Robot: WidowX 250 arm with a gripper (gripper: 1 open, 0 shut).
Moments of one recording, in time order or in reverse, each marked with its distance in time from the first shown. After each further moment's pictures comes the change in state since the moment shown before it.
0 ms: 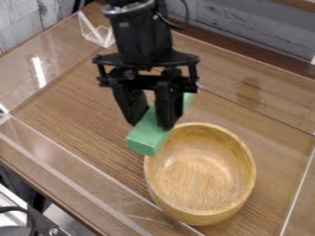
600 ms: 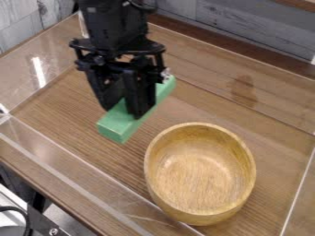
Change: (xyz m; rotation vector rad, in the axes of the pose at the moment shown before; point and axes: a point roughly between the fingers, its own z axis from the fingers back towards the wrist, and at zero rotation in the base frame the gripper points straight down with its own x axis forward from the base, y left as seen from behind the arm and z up) arm -0.006 0.024 0.012 0.023 -0.013 -0.116
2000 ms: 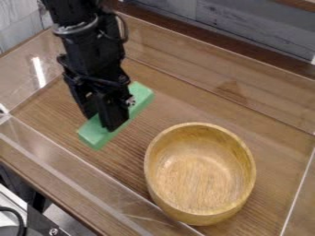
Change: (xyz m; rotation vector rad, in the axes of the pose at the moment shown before) arm 0.005 0.041 -0.027 0.085 -0.049 -0.145
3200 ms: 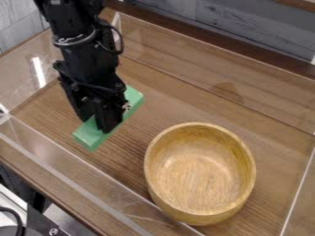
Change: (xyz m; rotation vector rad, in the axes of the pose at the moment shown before) arm 0.003 0.019 -0.014 0.049 -0.003 0.062
